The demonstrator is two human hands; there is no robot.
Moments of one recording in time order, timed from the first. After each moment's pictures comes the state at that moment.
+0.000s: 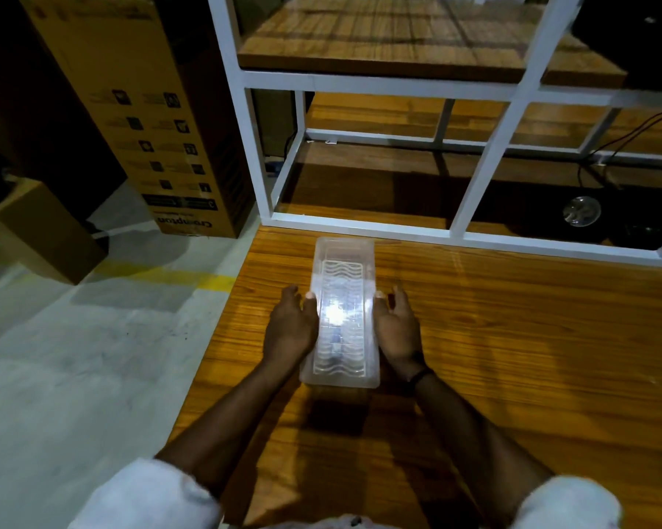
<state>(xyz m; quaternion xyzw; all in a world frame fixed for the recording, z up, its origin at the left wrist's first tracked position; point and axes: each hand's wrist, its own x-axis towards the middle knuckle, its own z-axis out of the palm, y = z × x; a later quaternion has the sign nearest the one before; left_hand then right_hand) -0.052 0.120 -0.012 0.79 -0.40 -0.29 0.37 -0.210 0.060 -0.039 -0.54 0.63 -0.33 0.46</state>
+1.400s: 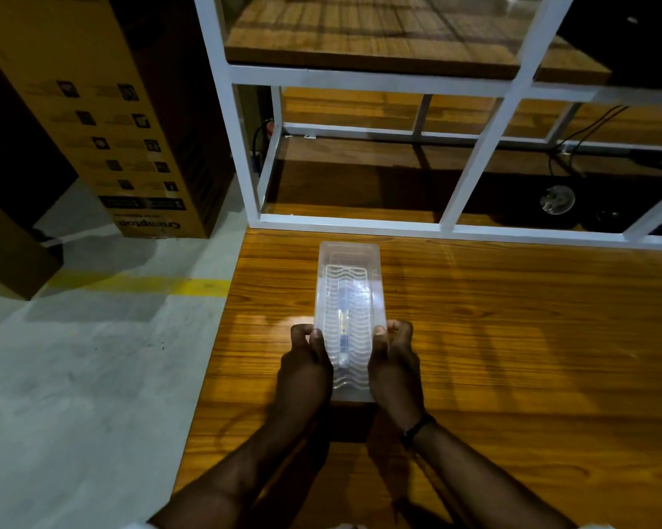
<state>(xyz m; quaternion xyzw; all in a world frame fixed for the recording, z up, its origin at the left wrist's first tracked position) -0.065 0.169 -0.031 0.77 -0.42 -0.30 0.37 -0.191 0.136 -0.037 -0.58 0.66 -0.36 0.31</state>
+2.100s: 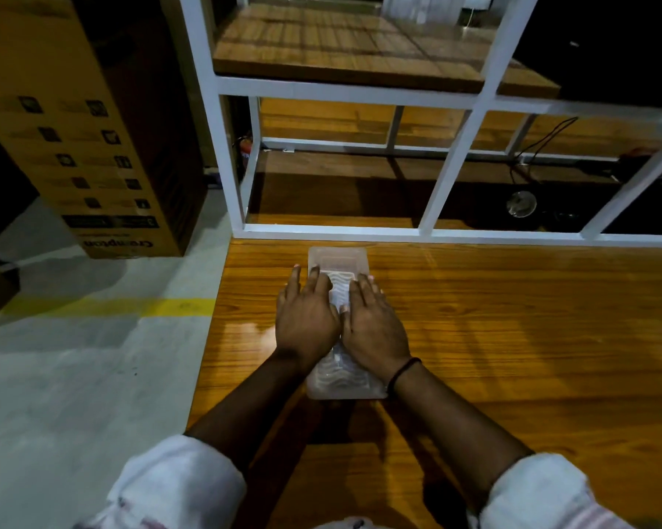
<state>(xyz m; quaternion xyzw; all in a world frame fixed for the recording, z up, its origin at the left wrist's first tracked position) -0.045 0.094 -0.014 0.71 -0.67 -0.08 0.18 -0.172 0.085 -0.017 -0.80 0.58 -0.10 0.07</state>
